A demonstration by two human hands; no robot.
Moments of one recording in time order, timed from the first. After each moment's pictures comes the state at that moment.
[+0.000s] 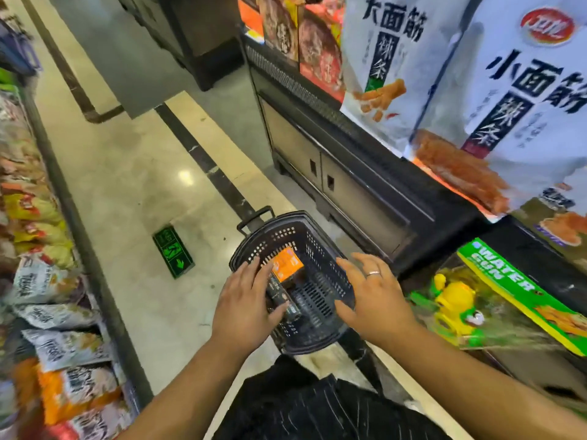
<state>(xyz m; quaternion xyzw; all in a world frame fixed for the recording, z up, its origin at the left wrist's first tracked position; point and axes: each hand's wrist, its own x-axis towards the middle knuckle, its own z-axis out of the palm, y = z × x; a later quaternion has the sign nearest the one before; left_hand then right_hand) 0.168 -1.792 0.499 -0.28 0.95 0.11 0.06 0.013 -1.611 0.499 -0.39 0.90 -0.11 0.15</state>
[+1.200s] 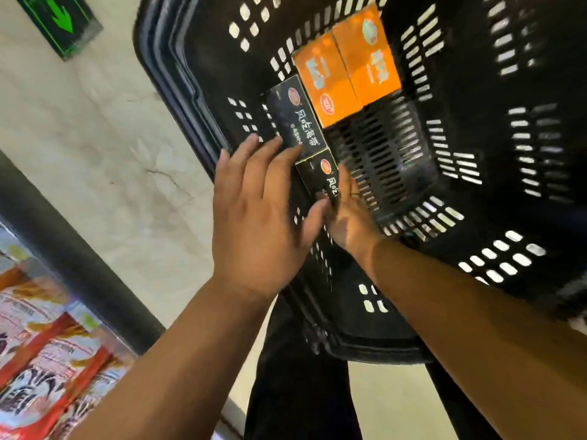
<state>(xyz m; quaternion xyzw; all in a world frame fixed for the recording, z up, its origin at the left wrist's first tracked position) 0.172 -1.924 0.026 -0.37 0.91 0.20 0.05 0.087 -1.810 -0.121 -0.19 0.83 -0.14 0.51</state>
